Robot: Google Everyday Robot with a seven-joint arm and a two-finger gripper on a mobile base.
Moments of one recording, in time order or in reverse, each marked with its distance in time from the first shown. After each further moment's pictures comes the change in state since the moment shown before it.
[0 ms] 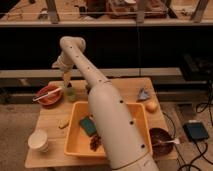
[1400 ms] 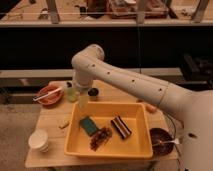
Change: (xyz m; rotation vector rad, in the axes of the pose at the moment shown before) arm -0.048 0.217 -0.131 -0.030 0.174 0.323
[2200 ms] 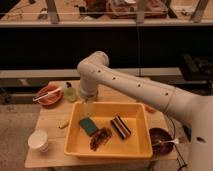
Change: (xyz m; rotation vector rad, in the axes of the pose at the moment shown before) arm 0.020 0.056 0.014 -0.103 0.001 0.060
